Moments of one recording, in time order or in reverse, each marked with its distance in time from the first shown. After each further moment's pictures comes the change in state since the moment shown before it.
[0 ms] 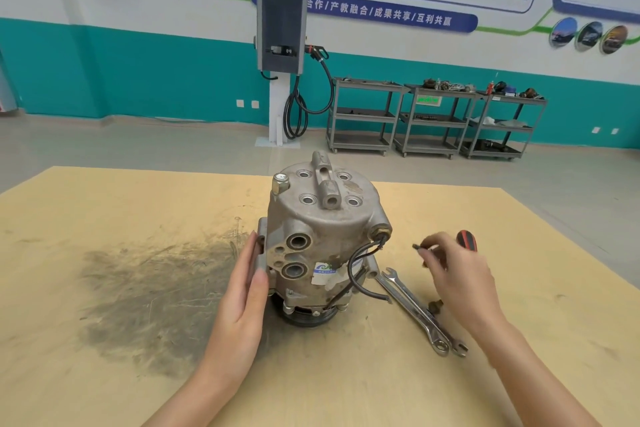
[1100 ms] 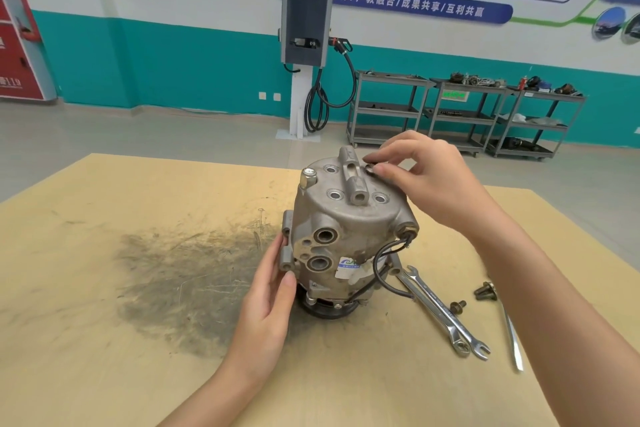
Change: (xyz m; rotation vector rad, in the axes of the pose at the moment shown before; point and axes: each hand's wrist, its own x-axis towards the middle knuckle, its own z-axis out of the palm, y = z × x) left_hand -0.011 0.001 -0.001 -0.054 -0.012 -0.030; right_hand 0.069 -0.132 -0.043 0.239 -0.235 -0.386
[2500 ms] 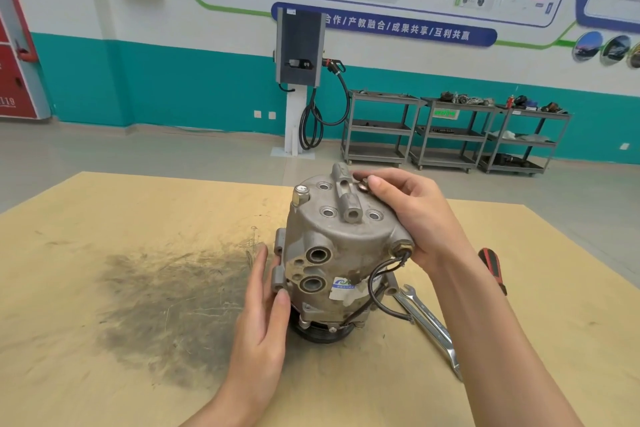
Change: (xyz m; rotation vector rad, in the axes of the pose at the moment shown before) left_hand 0.005 -0.010 0.006 -0.015 0.039 0.087; right_hand -0.011 -0.003 0.030 0.975 0.072 0.340
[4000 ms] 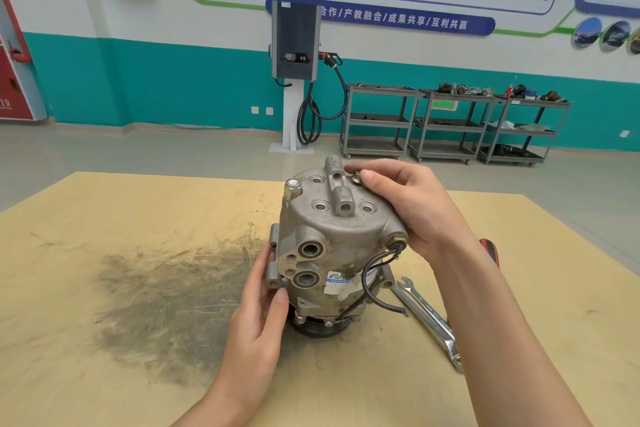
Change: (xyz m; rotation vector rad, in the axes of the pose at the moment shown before) left_hand 0.000 -0.002 -0.004 0.001 -0.065 -0.015; right_hand -0.001 -0.006 -0.001 -0.031 -0.019 0.011
